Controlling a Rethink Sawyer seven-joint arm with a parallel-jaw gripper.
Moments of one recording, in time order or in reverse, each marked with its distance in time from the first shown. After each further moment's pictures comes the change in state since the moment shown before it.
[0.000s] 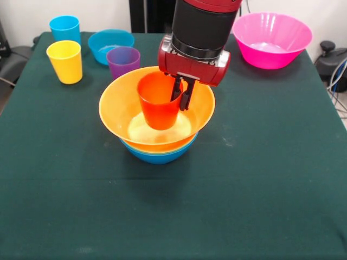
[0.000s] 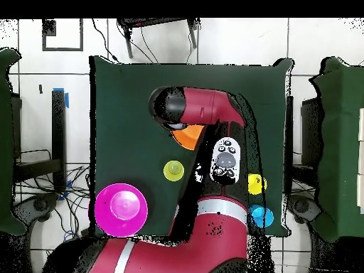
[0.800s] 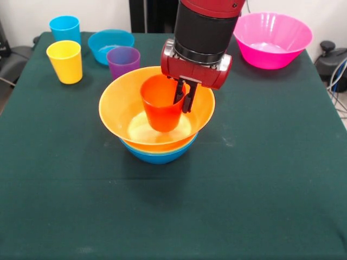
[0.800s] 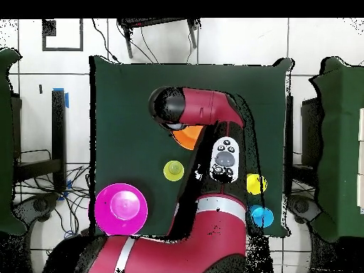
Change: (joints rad) arm -0.001 0.014 0.002 0.000 0.013 0.000 0.000
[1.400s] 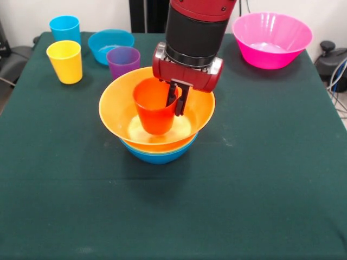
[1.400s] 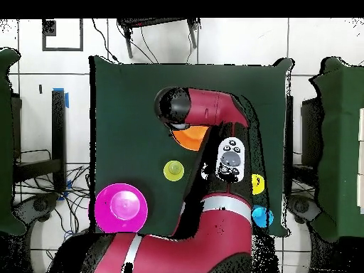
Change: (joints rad) arm -0.020 0.007 0.002 0.000 0.000 -0.021 0.000
